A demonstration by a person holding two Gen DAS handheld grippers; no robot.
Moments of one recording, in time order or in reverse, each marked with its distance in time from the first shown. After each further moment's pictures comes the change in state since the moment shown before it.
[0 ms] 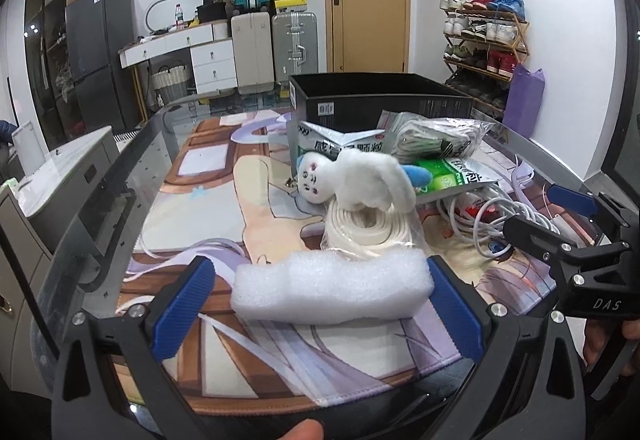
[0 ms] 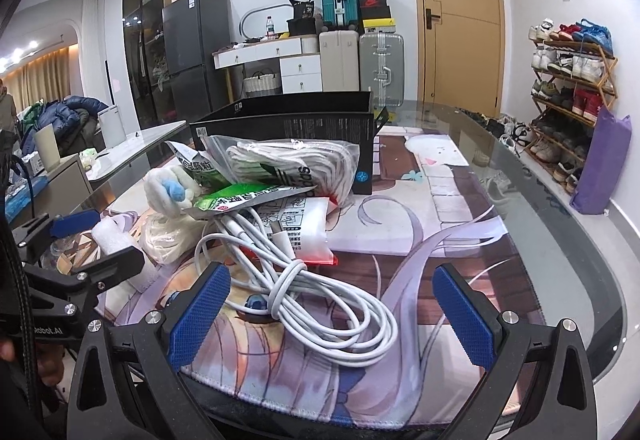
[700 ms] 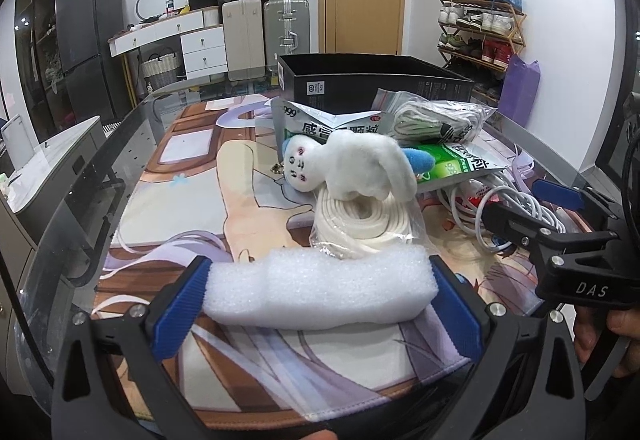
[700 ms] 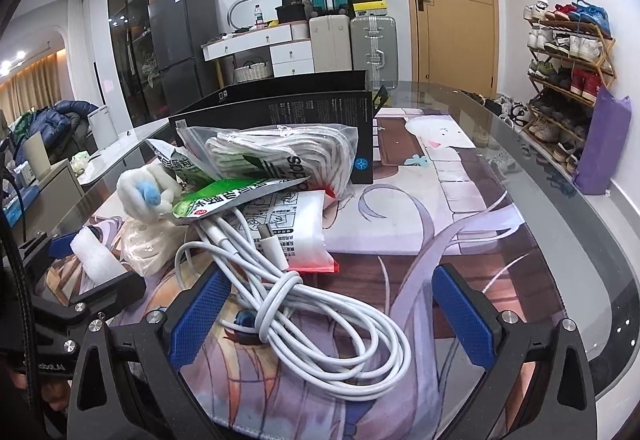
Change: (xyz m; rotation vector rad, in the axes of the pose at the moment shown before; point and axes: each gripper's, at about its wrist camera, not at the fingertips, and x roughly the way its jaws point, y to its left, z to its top) left arm 0.016 -0.004 0.001 0.003 0.048 -0.033; right arm 0.033 -0.009 0.009 0.041 0.056 -0.007
